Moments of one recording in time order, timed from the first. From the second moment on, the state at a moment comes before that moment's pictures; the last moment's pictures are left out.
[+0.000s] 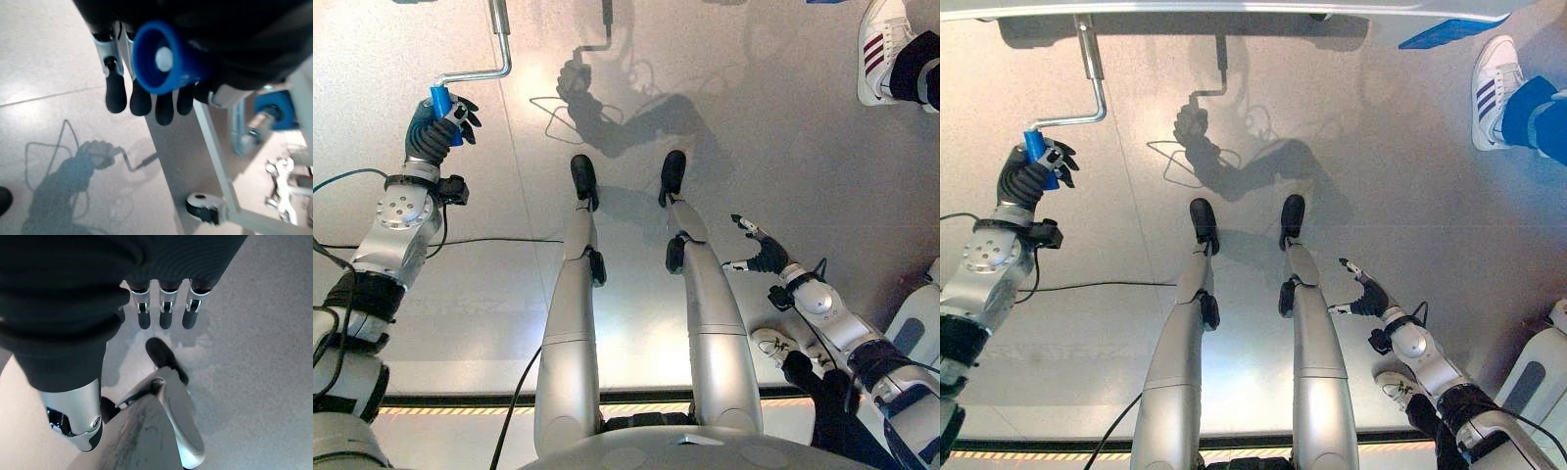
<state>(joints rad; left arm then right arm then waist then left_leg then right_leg) -0.61 0.94 -0.37 0.53 -0.68 -0.29 0.16 -0.27 -0.69 0.47 0.57 0.06 -0.33 -0.06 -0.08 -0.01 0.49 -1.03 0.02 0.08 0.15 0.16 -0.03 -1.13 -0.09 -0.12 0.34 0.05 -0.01</state>
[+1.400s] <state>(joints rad) -1.02 0.74 -0.70 0.75 -0.53 -0.16 0.21 -0.34 -0.67 0.60 0.57 0.10 -0.30 -0.05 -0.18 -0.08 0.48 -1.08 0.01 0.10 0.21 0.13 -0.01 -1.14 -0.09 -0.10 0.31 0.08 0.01</state>
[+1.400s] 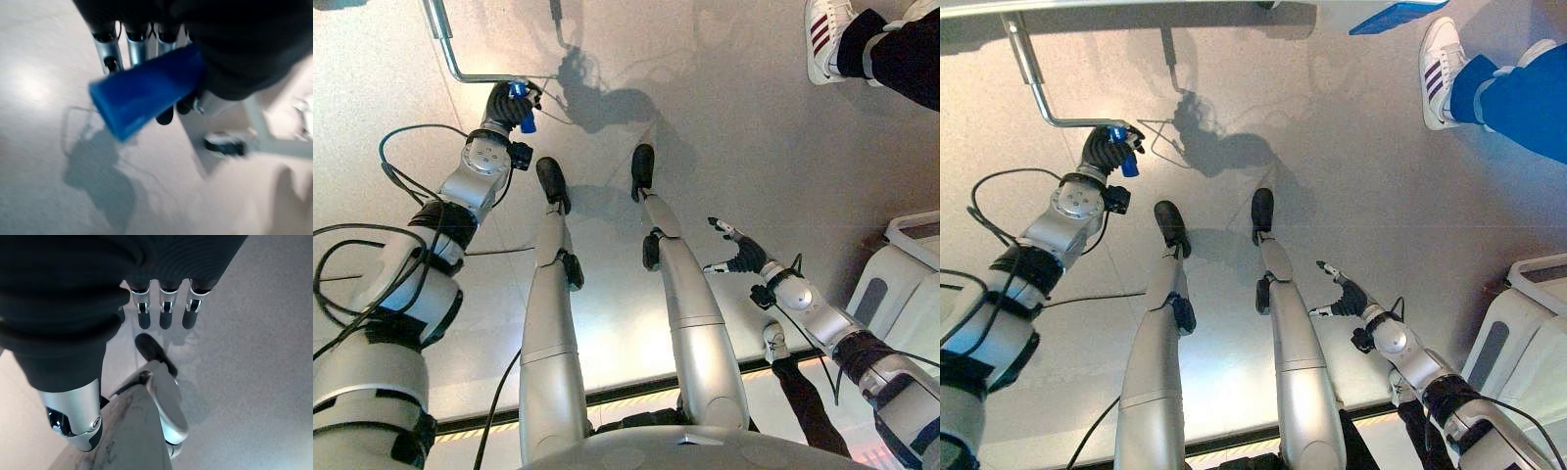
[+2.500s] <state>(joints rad) -0.33 1.13 -0.21 0.06 -0.69 -0.34 0.13 -0.28 -0.69 0.48 0.55 0.08 -0.31 -0.06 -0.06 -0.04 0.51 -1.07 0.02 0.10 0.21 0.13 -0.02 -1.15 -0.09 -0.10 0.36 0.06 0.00</state>
